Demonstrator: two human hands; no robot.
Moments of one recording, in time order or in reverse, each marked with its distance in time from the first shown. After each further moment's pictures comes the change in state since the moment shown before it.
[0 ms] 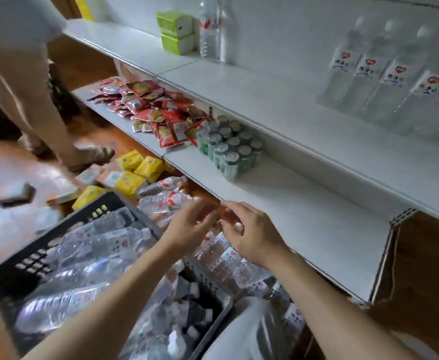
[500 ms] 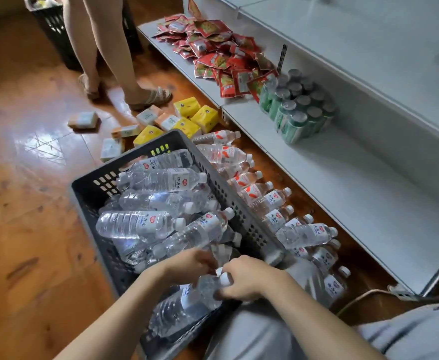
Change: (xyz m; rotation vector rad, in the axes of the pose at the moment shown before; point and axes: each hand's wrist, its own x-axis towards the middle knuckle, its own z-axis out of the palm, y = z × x) left_hand -0.161 -0.135 -0.015 0.185 -0.488 -0.582; right_hand -0.081 -0.043 0.145 -0.256 -1.105 0.114
